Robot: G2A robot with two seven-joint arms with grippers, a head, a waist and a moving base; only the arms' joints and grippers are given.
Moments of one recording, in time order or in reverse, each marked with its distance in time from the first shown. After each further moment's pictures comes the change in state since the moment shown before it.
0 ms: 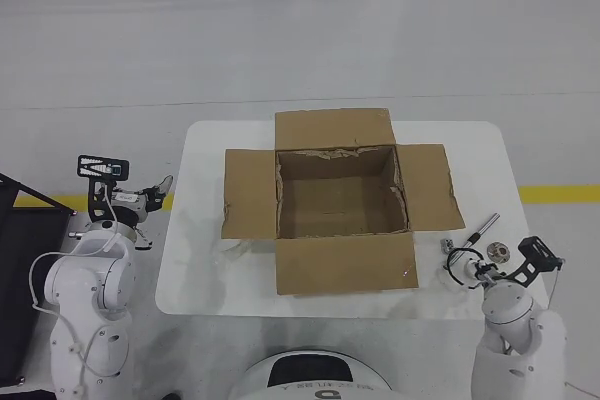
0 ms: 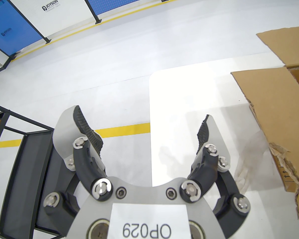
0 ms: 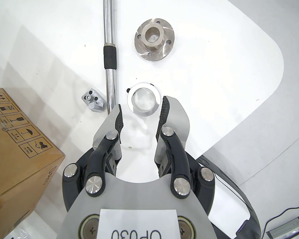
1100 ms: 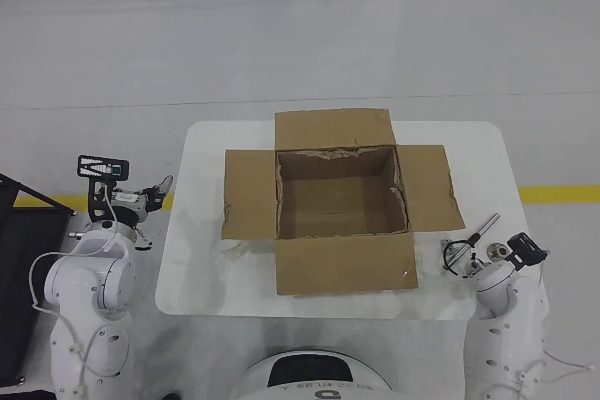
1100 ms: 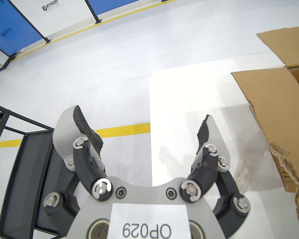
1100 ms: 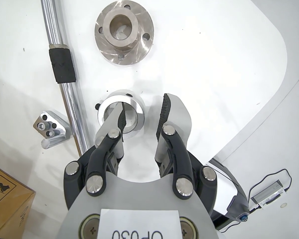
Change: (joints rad) left arm 0.000 0.000 0.000 0.000 0.000 0.000 0.000; right arm 0.178 0.031 -0.008 0.216 -0.201 0.092 0.143
